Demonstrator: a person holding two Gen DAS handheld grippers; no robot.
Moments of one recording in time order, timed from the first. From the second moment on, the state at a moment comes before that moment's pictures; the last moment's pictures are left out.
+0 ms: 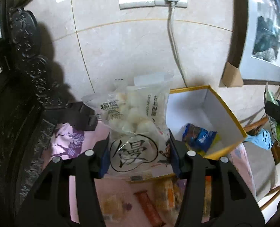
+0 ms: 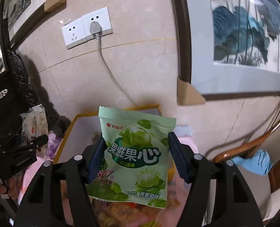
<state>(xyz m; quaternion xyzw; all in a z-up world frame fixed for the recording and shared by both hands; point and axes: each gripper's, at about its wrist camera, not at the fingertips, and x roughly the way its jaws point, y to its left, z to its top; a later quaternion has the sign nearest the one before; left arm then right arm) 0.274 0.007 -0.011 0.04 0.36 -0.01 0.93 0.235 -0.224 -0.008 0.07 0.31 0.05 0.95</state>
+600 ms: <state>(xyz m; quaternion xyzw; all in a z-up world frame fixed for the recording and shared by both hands) 0.304 0.034 -0.050 0.07 0.35 0.08 0.93 0.294 -0.197 -0.045 -0.01 0.35 0.04 0.93</state>
